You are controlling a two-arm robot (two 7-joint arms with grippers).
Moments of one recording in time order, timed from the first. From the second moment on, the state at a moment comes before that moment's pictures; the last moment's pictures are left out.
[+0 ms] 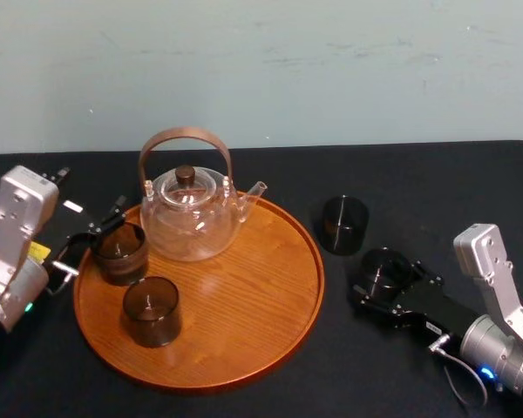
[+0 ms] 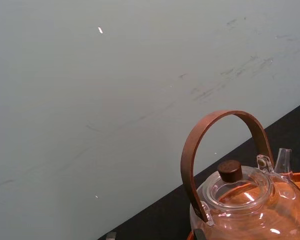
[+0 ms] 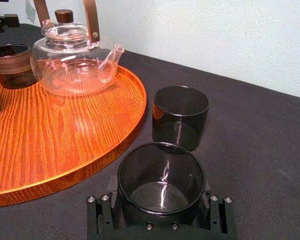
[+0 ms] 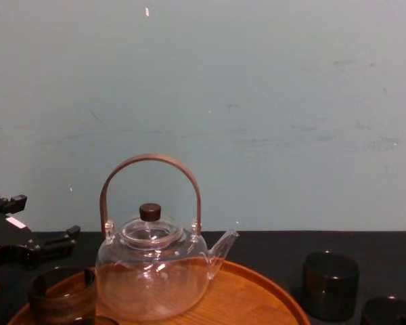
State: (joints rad) left arm -0.20 0.60 0.45 -1.41 -0.25 -0.12 0.03; right arm 0.02 0.46 -0.29 -1.43 0.30 0.01 0.39
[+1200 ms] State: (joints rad) left arm -0.20 0.60 0.45 -1.41 -0.25 -0.12 0.03; right arm 0.00 0.47 -0.28 -1.48 0.32 0.01 0.42
